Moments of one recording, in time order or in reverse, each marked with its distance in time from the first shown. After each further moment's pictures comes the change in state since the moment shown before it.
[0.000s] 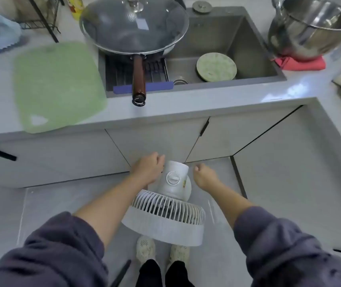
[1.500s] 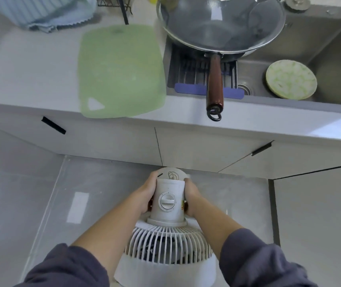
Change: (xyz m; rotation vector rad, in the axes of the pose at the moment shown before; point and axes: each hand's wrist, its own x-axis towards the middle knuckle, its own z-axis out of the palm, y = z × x) left_hand -0.009 -0.121 0.013 -1.193 -0.231 -0.826; right_hand 0.015 -0.097 0.130 0.724 -0.449 0.459
